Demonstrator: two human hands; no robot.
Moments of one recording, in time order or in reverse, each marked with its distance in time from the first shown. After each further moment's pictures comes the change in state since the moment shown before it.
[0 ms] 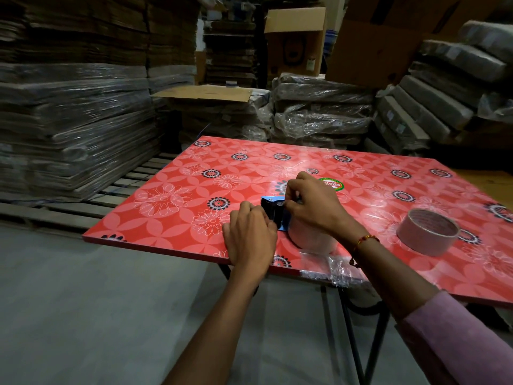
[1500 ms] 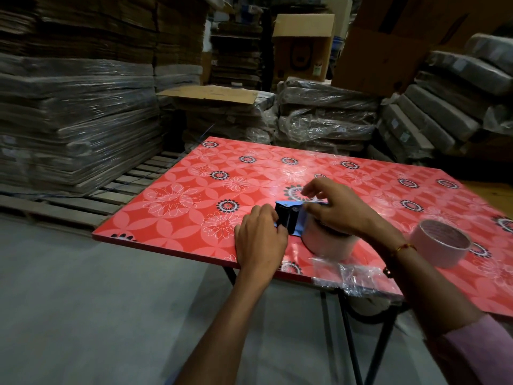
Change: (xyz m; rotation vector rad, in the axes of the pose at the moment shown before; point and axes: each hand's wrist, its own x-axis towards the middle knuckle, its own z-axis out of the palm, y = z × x) left_hand 0.004 -0.009 -0.002 -0.138 -0.034 0.077; right_hand -0.005 0.009 -0.024 0.124 -0.112 0.028
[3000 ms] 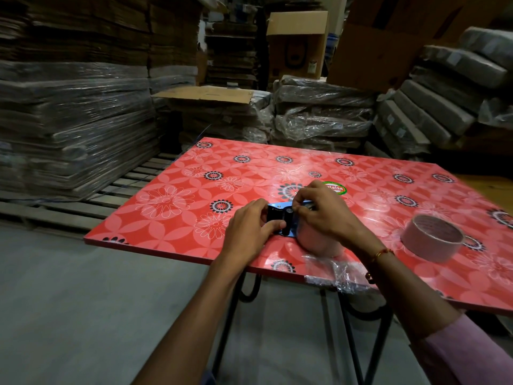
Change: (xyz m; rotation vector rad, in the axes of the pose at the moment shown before) left_hand 0.027 -0.020 -0.005 -0.144 -0.158 0.145; right_hand 0.001 0.003 0.020 -0.029 0.057 0.018
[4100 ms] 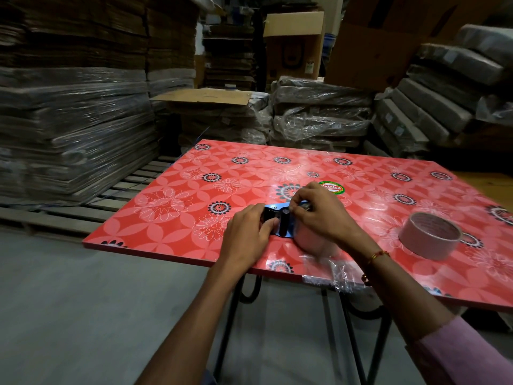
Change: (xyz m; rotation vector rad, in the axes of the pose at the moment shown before) left_hand -0.007 0.000 0.002 0.086 0.055 0.080; right_hand -0.005 0.001 0.004 0.071 0.039 0.016
